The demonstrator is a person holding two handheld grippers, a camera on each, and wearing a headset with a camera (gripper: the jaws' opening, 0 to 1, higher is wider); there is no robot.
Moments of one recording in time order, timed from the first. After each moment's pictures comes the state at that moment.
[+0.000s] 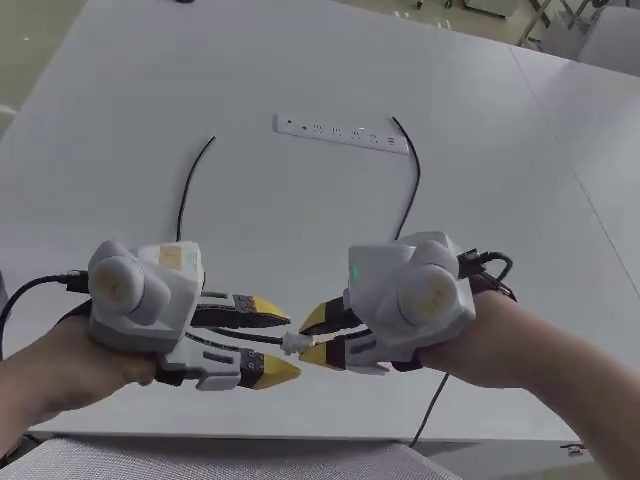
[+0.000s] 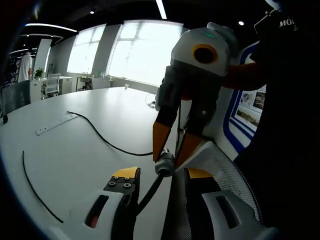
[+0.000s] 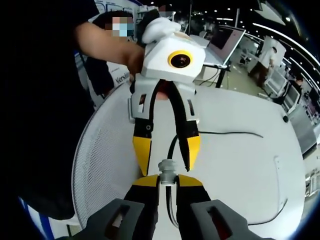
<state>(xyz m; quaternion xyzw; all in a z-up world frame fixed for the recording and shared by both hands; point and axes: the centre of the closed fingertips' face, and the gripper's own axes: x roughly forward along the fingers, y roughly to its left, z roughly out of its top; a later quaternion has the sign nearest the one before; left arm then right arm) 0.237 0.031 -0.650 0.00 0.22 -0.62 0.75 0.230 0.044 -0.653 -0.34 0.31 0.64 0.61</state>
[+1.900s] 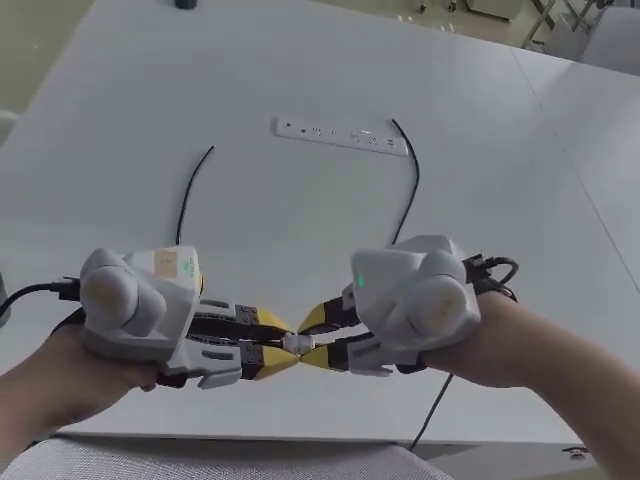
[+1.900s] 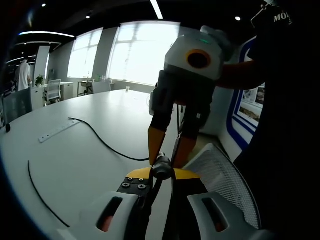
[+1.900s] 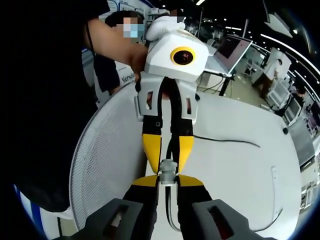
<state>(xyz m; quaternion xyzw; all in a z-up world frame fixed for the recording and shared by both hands) 0.236 0.027 -0.641 0.02 0.20 -0.61 0.77 0.230 0.036 -0.649 -0.35 0.27 0.66 0.60</state>
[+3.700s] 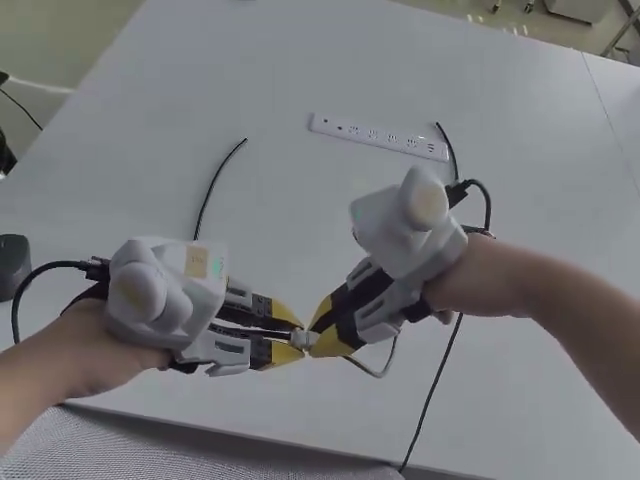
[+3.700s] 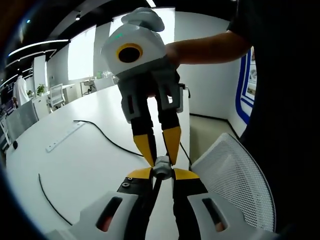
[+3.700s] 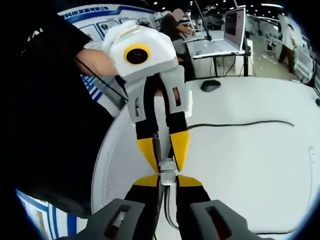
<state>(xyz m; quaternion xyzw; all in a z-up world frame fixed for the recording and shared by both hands) 0.257 0.006 -0.653 0.10 0.22 -0.58 0.78 0.245 0.017 -0.662 -0.24 0.39 0.74 0.49</state>
